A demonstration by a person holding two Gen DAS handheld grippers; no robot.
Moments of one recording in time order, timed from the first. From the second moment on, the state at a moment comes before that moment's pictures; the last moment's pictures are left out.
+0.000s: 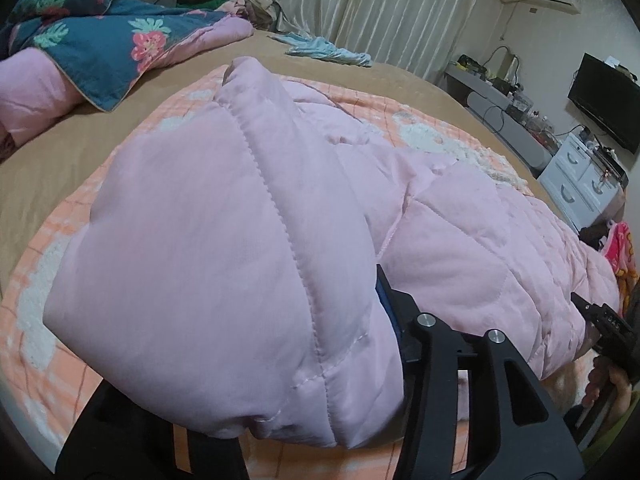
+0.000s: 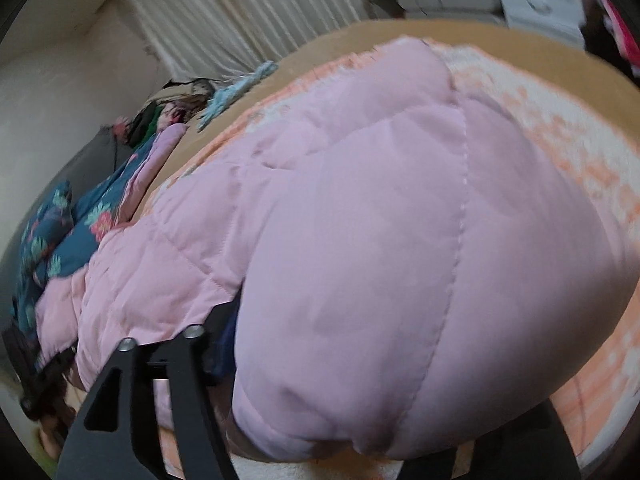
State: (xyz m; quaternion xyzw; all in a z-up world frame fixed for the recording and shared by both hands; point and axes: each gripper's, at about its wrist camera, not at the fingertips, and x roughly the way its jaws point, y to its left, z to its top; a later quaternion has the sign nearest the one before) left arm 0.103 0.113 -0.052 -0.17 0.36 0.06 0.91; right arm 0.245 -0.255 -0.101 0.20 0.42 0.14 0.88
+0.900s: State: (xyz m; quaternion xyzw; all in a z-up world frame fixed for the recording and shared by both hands) left arm 0.055 0.126 -0.028 -0.19 0.39 0.09 0.90; right arm 0.171 -0.280 -0.060 0.14 0.40 0.06 0.90
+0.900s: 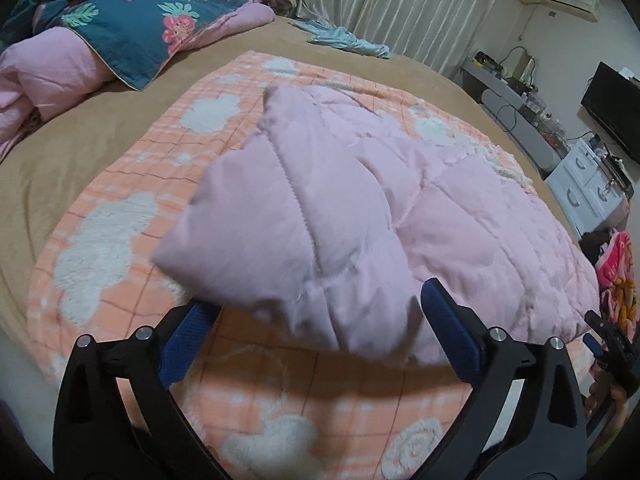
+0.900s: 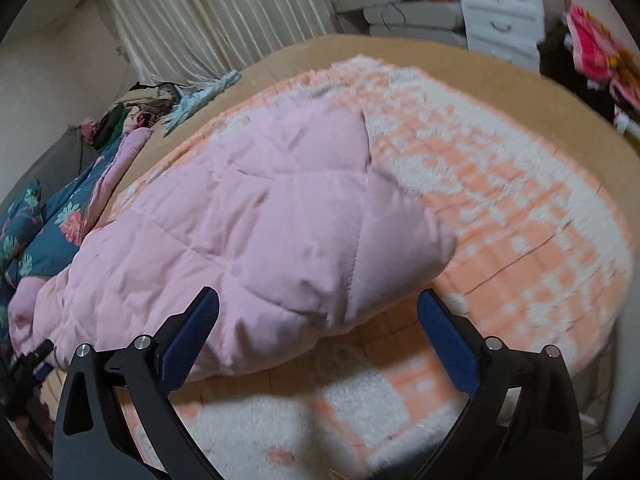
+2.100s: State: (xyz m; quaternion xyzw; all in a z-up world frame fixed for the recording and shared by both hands) left arm -0.016 0.028 0.043 -0.12 0.31 0.02 0.94; right arm 0.048 -0.198 0.030 -0.03 0.30 0.16 0.94
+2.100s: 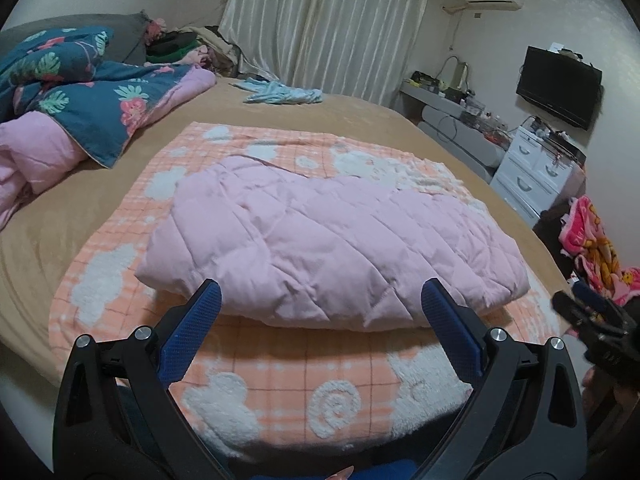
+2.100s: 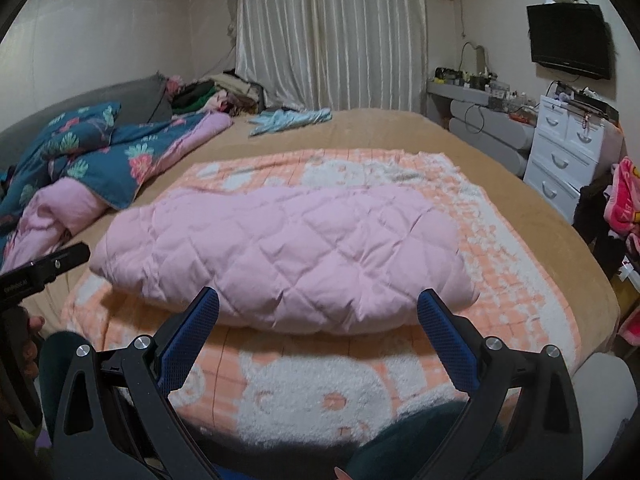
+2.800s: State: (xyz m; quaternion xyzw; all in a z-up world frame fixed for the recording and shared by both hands) left arm -0.012 0.000 0.020 -0.10 0.34 0.00 0.94; right arm 0.045 -0.185 -0.003 -0.03 0.33 0.18 0.93
